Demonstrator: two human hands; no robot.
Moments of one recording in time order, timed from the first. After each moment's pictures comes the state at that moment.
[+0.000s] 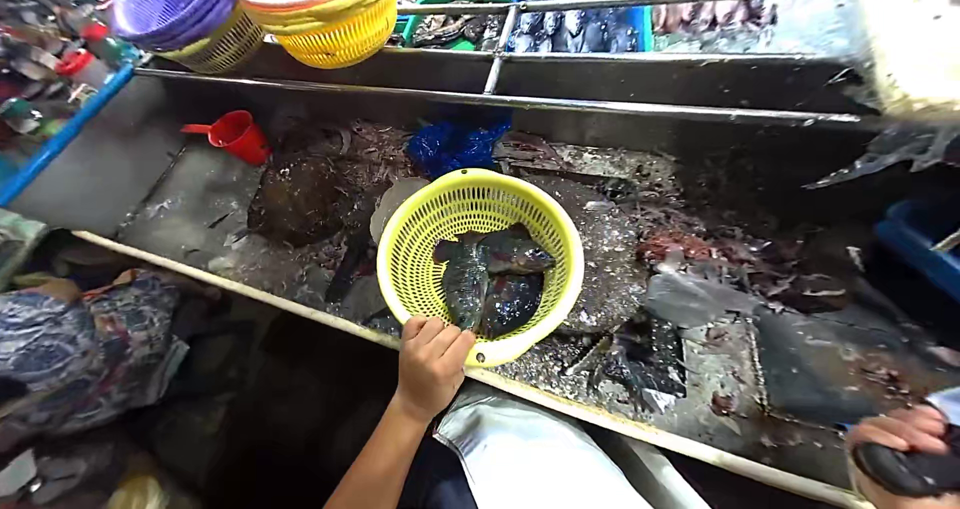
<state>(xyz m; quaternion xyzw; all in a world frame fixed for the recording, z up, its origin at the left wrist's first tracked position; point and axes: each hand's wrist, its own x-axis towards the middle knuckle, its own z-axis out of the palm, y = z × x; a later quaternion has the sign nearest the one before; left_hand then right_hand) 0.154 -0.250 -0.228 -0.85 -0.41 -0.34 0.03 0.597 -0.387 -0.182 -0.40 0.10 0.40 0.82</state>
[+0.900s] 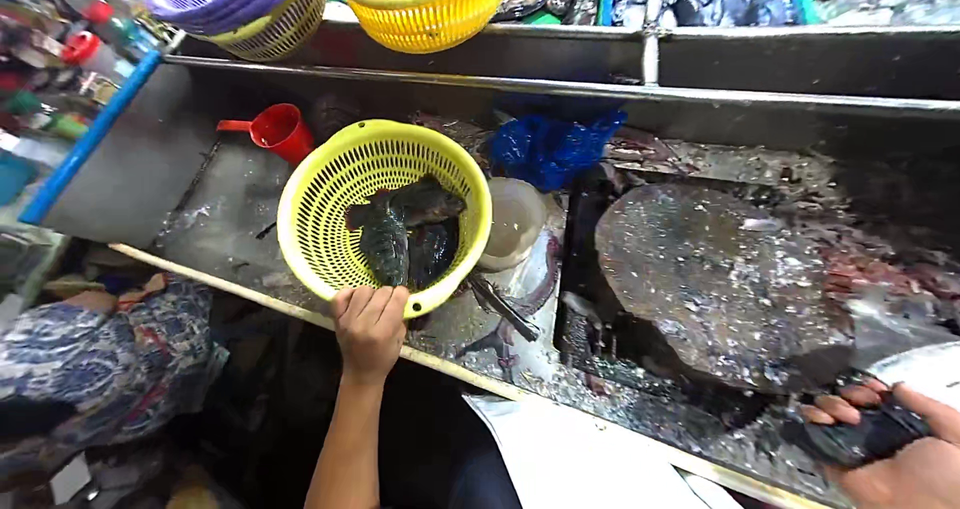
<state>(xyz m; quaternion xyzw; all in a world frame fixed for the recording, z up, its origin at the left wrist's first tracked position) -0.089 -0.097 -0.194 -0.79 -0.50 -0.30 0.18 0.394 -0.256 -0.212 -0.61 0.03 0.40 0.68</state>
